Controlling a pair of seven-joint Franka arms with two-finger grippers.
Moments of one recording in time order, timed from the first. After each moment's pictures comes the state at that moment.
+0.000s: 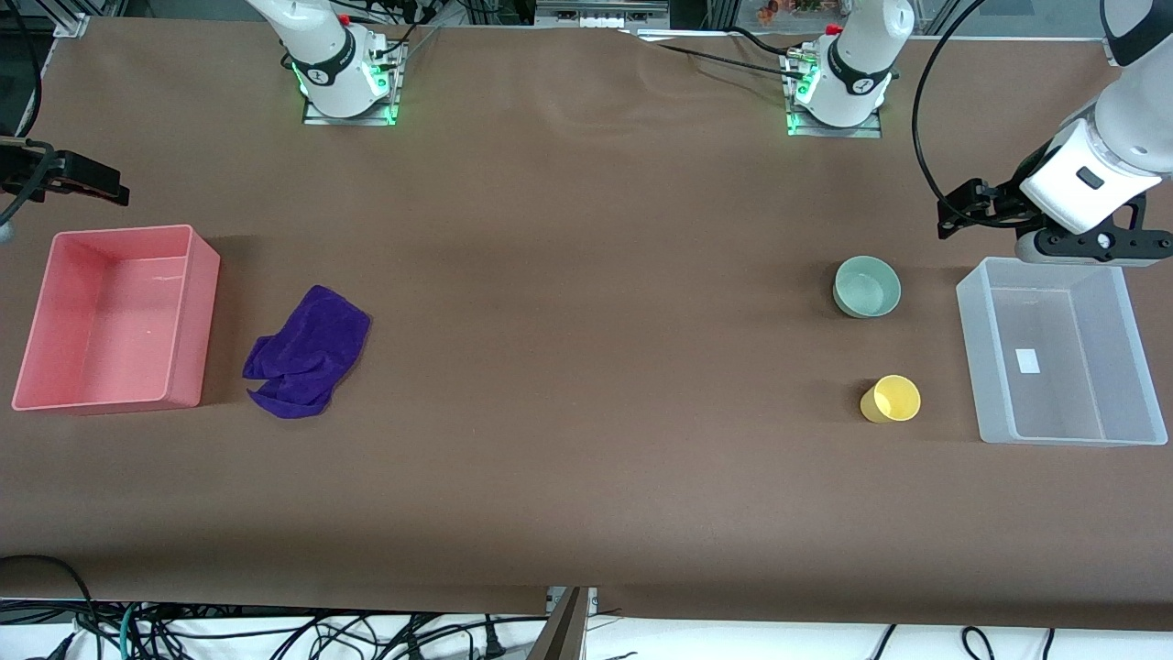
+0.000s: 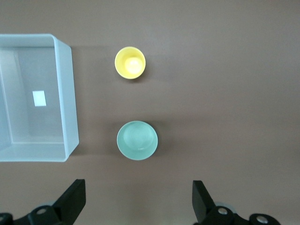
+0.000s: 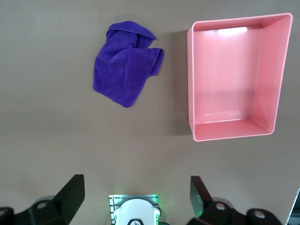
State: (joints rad) left arm 0.06 0.01 -0.15 -1.66 0.00 1.55 -0.08; right arm -0.10 0.11 0.06 -1.41 -0.05 1.32 -0.03
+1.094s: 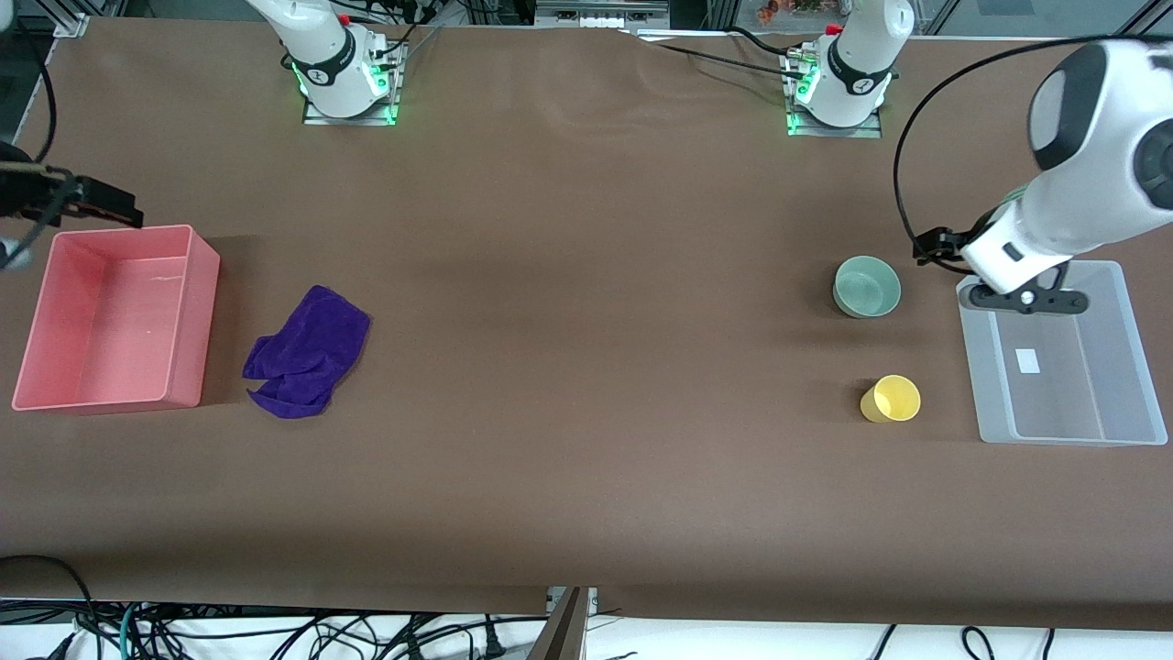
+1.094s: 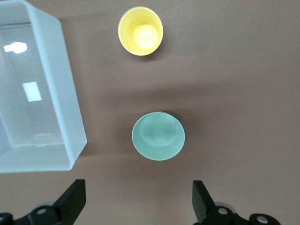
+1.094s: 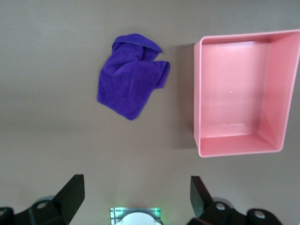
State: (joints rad) left arm 0.09 0.08 -0.15 -1.92 0.09 1.76 0.04; right arm -0.09 0.17 0.06 -1.42 -0.04 1.41 -0.03
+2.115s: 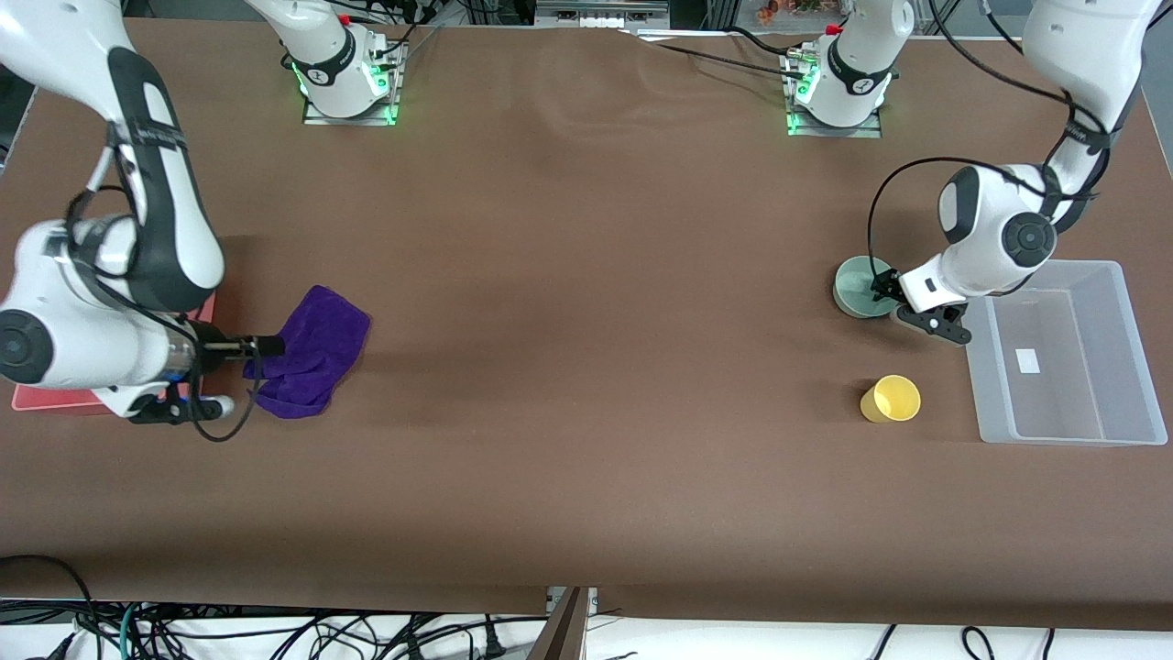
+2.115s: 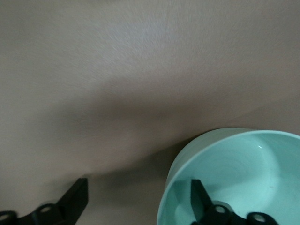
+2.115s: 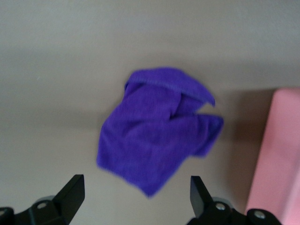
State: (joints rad) left arm 0.28 0.37 -0.14 -2.36 0.14 2.61 0.40; right arm -0.03 0.56 0.06 -1.52 0.01 1.86 -0.03
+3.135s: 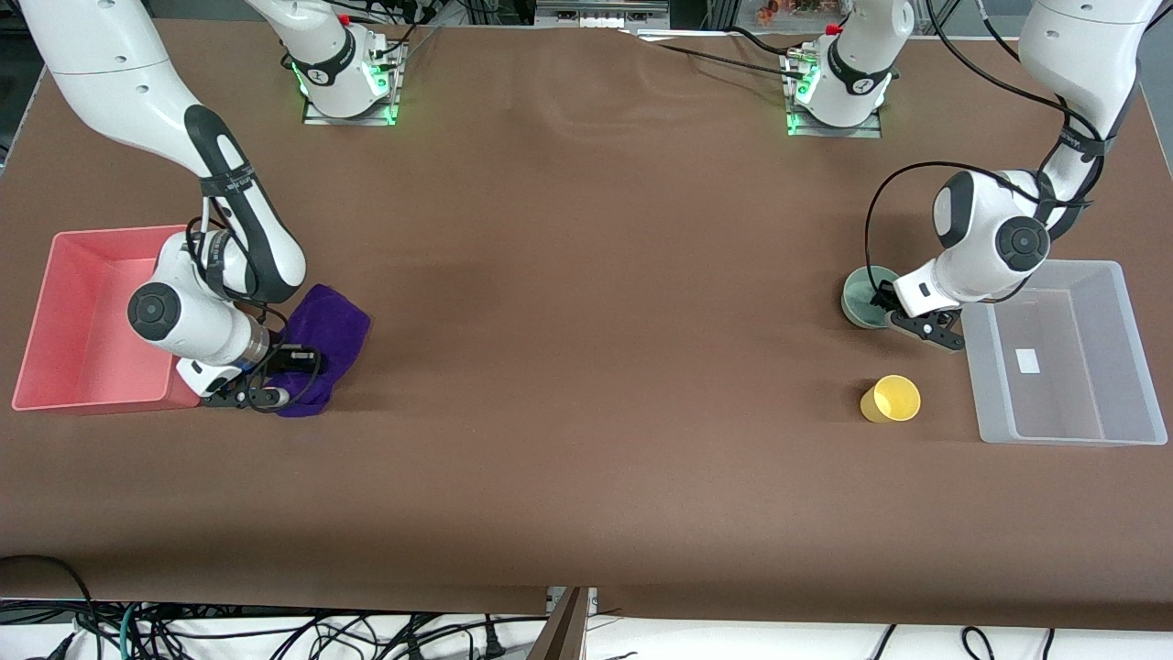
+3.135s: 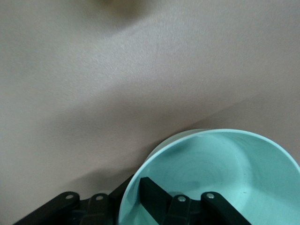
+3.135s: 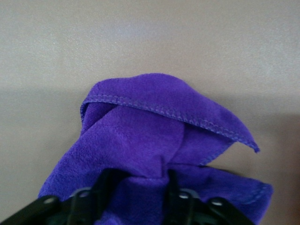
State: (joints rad) left arm 0.28 0.34 -0.17 -2.33 0.14 2.57 0.40; right arm -0.04 0.59 0.05 -1.91 0.01 2.47 -0.03
